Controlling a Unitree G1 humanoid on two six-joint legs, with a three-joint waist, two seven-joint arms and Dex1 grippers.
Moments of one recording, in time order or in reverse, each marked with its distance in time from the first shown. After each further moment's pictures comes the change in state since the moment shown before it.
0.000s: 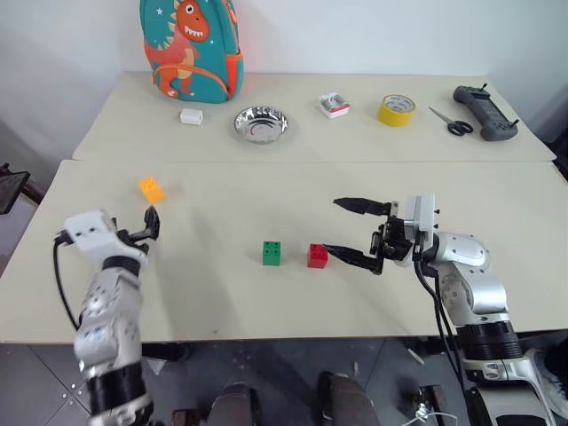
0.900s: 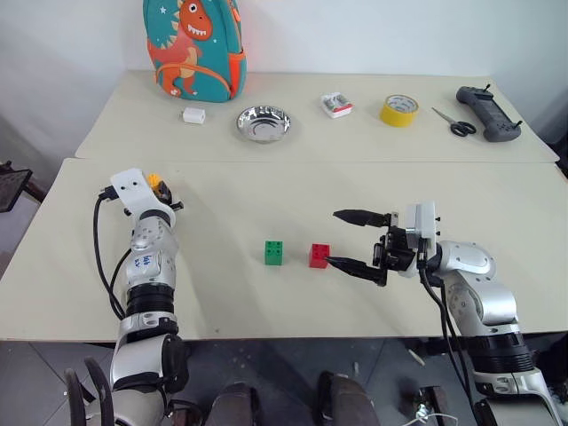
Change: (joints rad) left arm -0.328 0.031 -0.052 0.562 0.106 -0.263 0.108; right arm 0.057 -0.018 0.000 -0.068 0.022 0.060 -0.028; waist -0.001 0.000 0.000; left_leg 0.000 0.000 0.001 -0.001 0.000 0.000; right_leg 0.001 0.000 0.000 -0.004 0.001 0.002
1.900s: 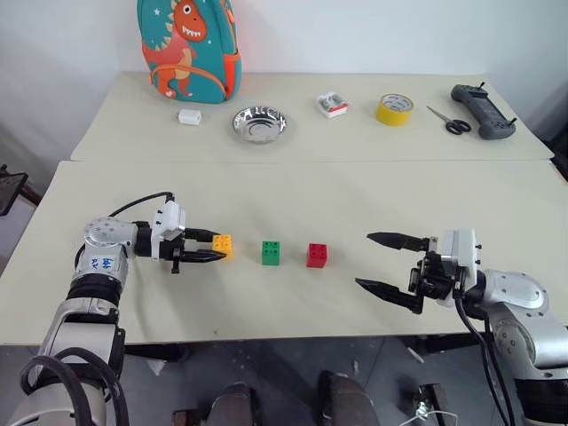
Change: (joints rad) left arm -0.075 0.403 -0.420 0.417 -0.037 -0.479 -1.739; right arm 0.272 -0.146 -0.139 -0.196 0.051 0.062 -0.056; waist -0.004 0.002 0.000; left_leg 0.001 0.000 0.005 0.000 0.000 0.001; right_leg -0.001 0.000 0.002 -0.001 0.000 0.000
